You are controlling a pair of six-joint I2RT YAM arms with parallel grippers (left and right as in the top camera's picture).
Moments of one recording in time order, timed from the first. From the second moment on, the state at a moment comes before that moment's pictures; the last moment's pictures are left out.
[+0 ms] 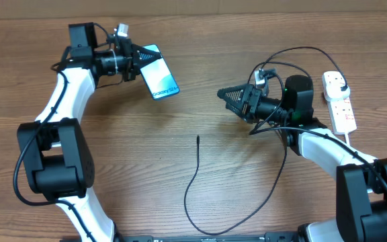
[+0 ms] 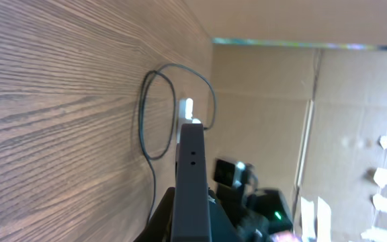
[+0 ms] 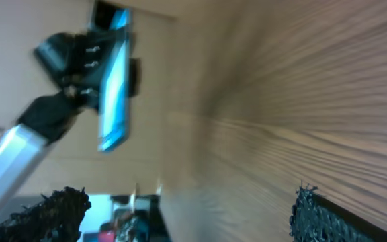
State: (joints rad) left arm 0.08 2.02 1.51 -0.32 1.20 -0.75; right arm 0.15 1.65 0.75 0.40 -0.95 0.92
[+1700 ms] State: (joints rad) left arm 0.09 2.02 1.51 -0.33 1.18 -0.67; right arm 0.69 1.75 1.05 -0.57 0.03 0.64
